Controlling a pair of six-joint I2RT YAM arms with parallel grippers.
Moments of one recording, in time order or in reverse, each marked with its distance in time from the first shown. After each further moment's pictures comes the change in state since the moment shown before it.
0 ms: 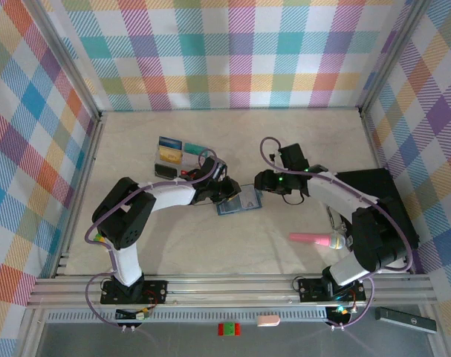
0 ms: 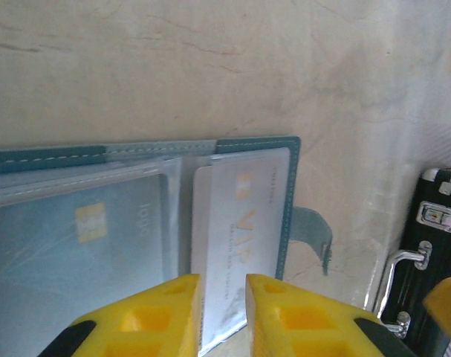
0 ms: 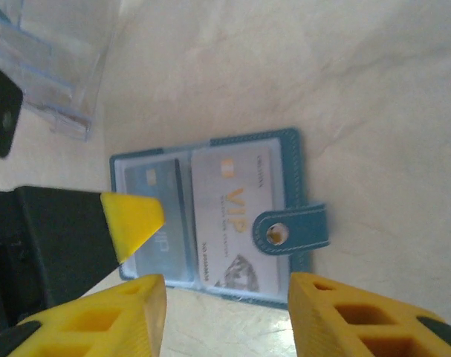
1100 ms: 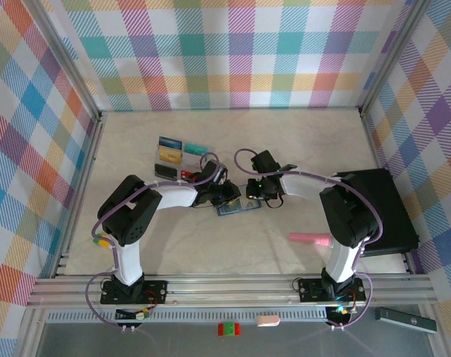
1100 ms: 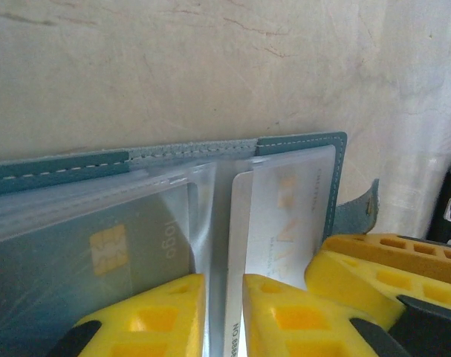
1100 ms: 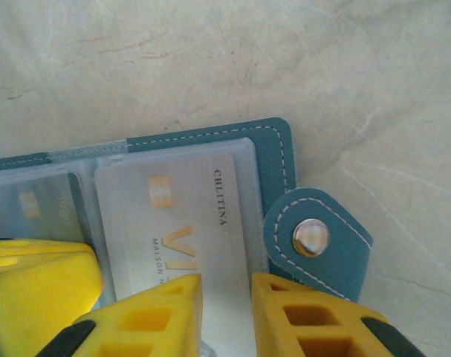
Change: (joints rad) left arm 0.000 0.050 -0.023 0.038 0.018 0.021; right arm 0.125 0.259 0.107 -0.012 0.224 0.029
